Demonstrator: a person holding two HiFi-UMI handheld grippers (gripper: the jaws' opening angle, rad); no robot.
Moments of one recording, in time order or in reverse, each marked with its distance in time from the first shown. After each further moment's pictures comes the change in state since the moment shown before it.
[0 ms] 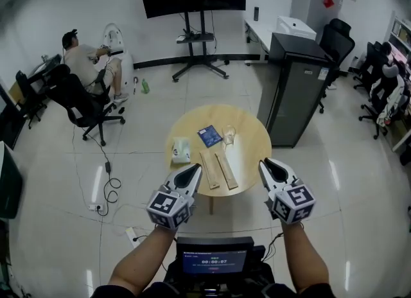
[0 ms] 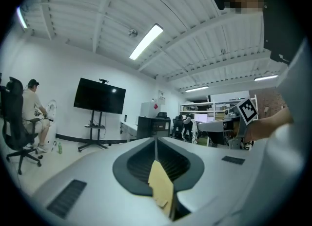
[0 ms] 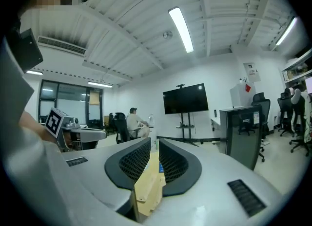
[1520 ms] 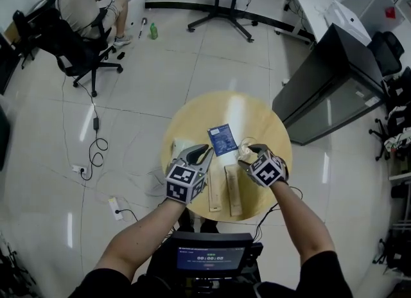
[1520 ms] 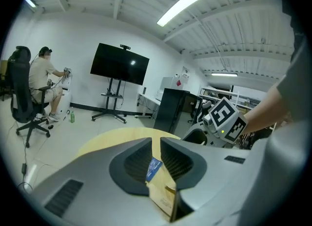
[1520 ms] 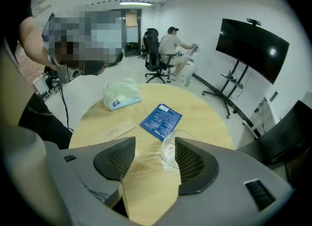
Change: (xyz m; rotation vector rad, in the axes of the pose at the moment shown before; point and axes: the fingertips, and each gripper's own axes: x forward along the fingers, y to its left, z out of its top) left arm 0.323 0.437 -0.132 -0.208 0.289 0.123; right arm 0.573 -0.123 -0.243 -0.504 0.900 0.394
